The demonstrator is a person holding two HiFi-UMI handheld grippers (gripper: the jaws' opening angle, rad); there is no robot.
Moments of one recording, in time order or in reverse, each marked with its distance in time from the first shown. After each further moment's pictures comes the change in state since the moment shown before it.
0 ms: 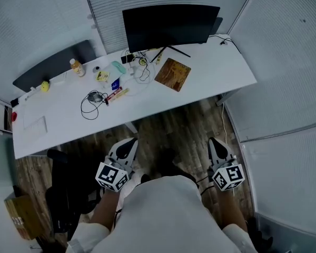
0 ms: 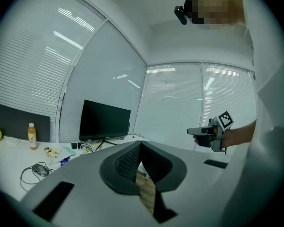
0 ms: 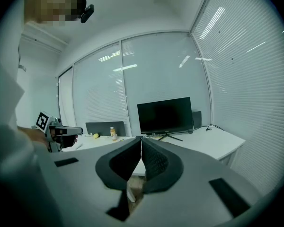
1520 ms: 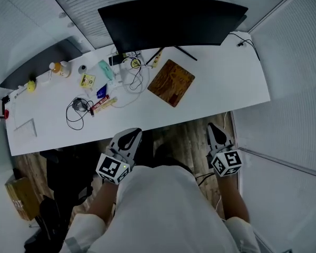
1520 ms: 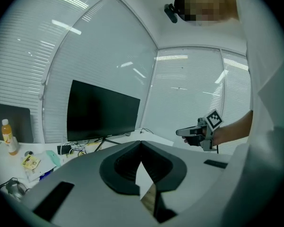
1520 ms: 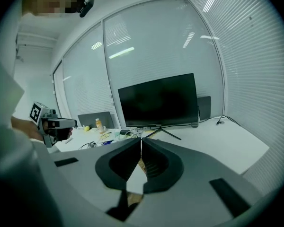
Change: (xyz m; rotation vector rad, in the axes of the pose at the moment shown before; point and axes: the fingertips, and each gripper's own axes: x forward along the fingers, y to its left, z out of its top) left arm 0.230 0.086 0.009 -0.039 0.121 0.039; right arm 0.231 -0.175 0.009 0.025 0.194 0.090
